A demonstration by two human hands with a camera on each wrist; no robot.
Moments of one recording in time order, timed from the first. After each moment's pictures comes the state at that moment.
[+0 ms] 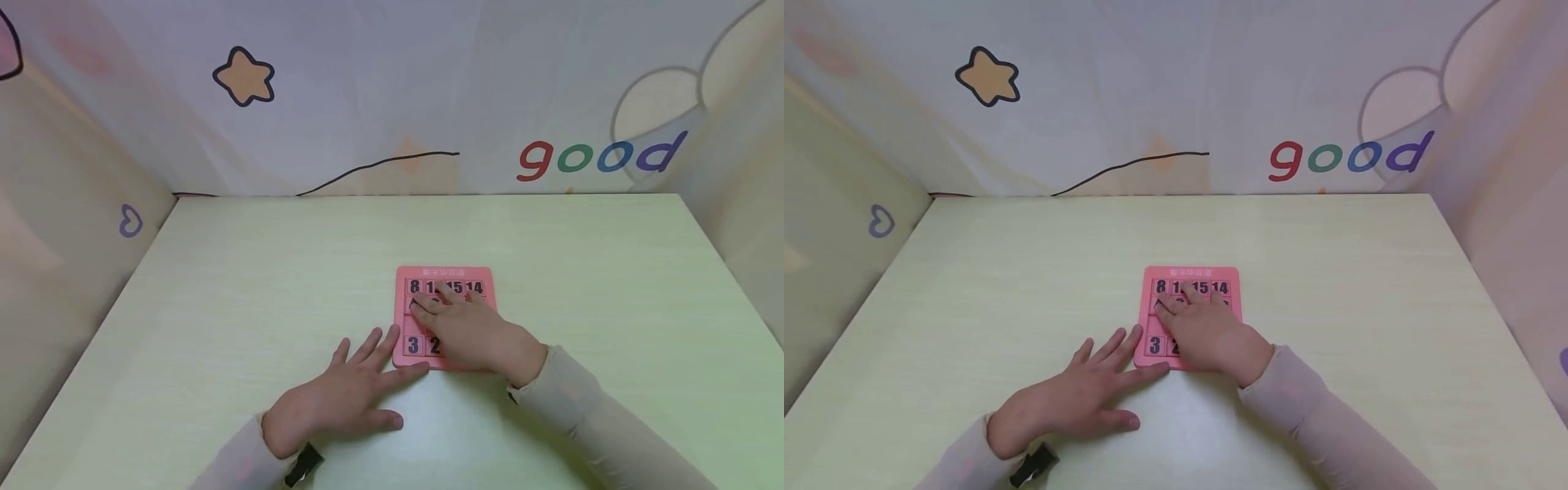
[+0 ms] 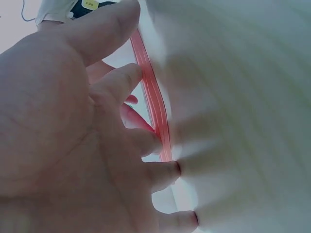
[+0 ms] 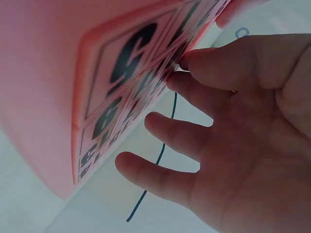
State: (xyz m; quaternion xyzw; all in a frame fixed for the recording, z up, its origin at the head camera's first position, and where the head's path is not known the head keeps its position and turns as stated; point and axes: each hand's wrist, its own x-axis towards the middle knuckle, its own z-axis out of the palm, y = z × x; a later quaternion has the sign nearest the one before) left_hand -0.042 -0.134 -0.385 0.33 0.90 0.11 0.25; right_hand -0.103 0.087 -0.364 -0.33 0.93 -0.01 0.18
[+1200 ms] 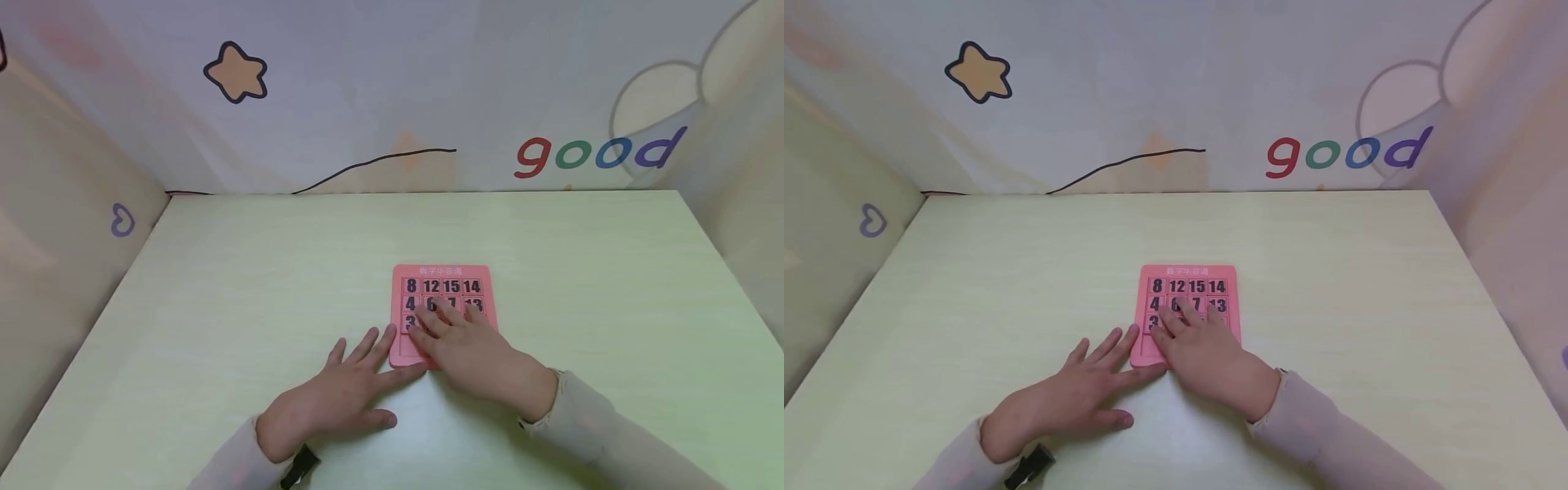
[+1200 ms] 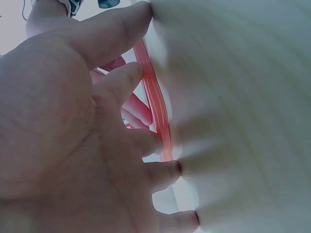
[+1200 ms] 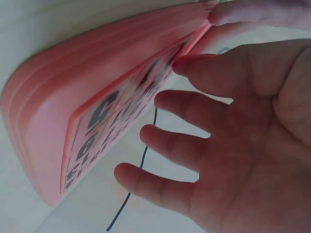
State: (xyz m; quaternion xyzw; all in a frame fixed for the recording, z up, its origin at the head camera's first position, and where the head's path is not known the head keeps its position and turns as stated) left_hand -0.042 -0.132 -0.386 0.33 0.91 0.10 0.24; right_hand -0.073 0.091 -0.363 -0.35 0.93 -0.01 0.14
